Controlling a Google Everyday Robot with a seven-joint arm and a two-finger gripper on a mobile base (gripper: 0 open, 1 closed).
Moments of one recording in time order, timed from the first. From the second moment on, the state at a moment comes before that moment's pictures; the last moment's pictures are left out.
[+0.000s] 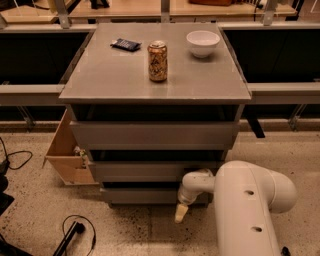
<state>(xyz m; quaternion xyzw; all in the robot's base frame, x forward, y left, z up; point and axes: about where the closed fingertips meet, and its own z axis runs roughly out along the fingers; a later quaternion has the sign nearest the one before) 0.625 -0.105 0.202 -0.63 0.77 0.07 0.11</state>
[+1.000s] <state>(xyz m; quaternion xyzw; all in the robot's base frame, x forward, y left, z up) 0.610 -0.099 0.171 -0.61 0.78 0.08 0.10</state>
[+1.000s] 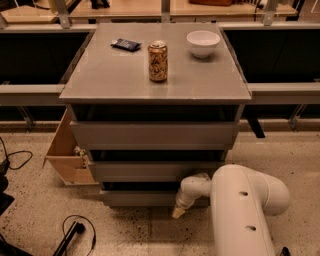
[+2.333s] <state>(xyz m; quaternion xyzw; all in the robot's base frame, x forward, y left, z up) 0.605 -0.133 0.196 -0.60 0.79 0.06 0.10</state>
